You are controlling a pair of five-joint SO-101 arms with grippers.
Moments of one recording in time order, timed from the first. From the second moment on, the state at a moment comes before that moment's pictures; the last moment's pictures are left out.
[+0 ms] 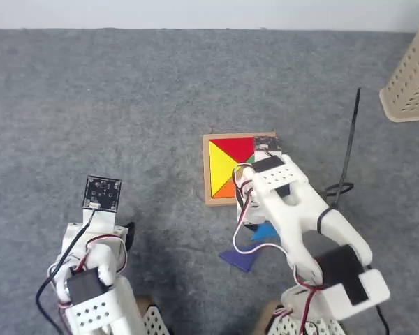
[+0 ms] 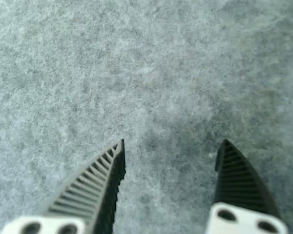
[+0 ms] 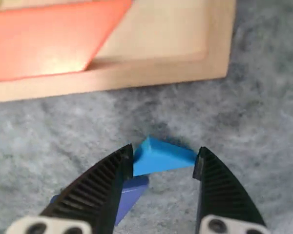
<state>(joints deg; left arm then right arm) -28.1 -103.4 97.1 73.3 -22.1 -26.5 -1.8 38.3 69.4 -25.8</state>
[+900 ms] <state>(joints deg) -28.1 -103.4 97.1 73.3 -22.1 -9.3 4.8 27.1 71.6 0.3</state>
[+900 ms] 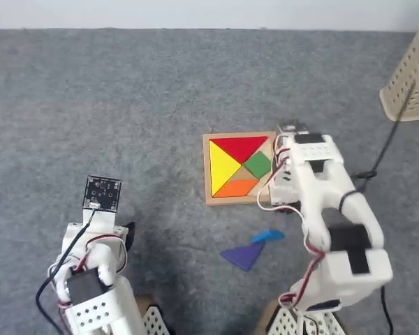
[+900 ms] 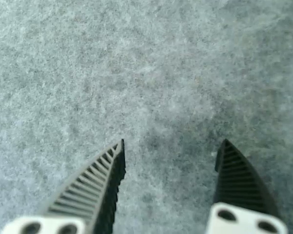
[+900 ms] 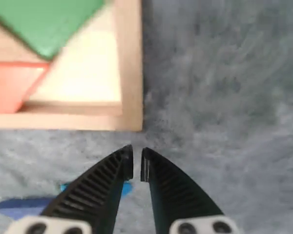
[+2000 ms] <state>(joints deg) -28.1 -103.4 97.1 73.3 -22.1 -26.7 -15.4 43.7 74.7 55.9</state>
